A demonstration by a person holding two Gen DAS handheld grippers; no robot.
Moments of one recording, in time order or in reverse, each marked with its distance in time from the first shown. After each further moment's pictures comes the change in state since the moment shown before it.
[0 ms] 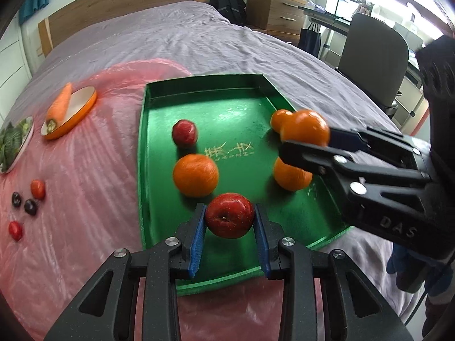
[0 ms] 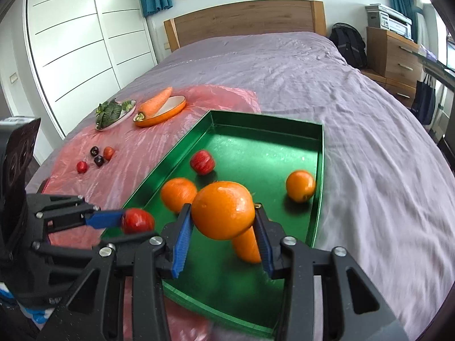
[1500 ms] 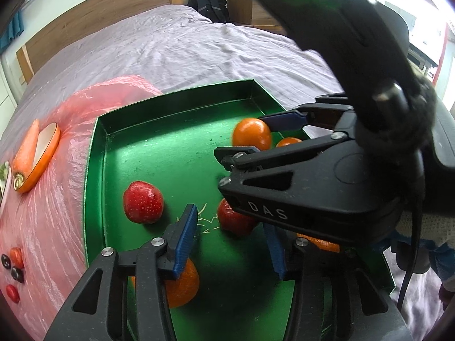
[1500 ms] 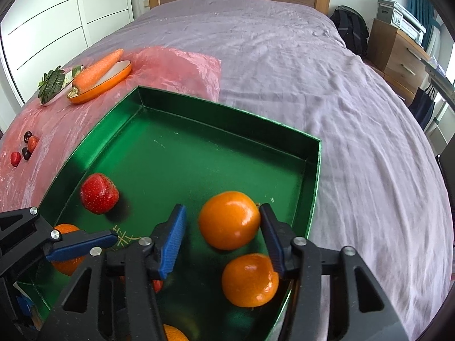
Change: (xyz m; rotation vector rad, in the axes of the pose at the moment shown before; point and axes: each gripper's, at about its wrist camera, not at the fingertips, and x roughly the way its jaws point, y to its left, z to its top) left arm 0.070 -0.027 0.048 0.107 0.002 0.017; right arm 0.116 -0.050 0.055 -0.082 0.202 -0.152
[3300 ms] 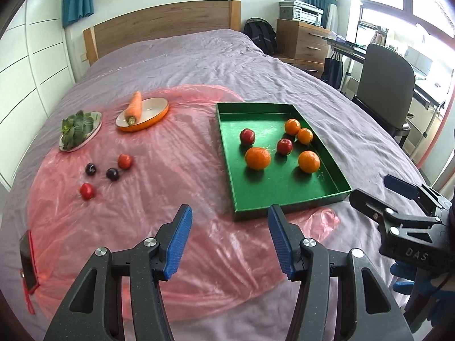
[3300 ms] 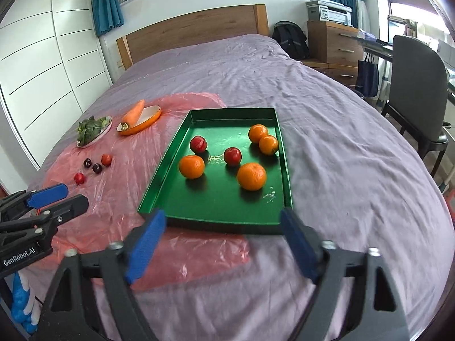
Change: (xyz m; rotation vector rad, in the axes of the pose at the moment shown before) left arm -0.216 0.056 -0.129 -0.193 -0.122 0.135; right arm -0.208 0.107 -0.145 0.297 -0.217 -0.071
